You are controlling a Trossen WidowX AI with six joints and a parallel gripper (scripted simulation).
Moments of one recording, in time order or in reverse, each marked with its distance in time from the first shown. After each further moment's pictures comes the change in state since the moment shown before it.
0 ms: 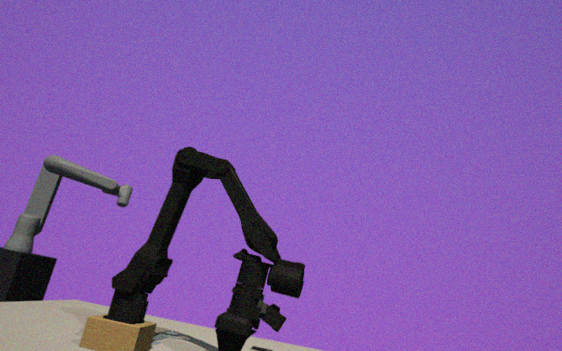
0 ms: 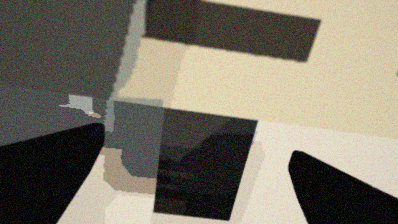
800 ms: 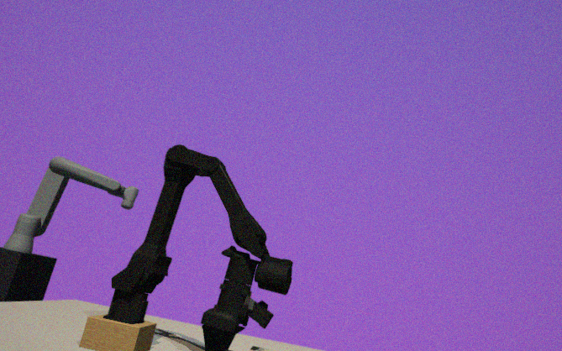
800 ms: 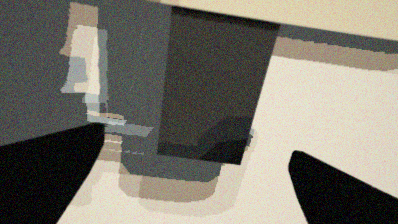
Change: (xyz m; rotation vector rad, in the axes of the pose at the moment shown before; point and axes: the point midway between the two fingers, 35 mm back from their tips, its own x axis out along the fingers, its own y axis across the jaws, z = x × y) arm 0.000 -0.001 -0.026 0.000 0.003 0.001
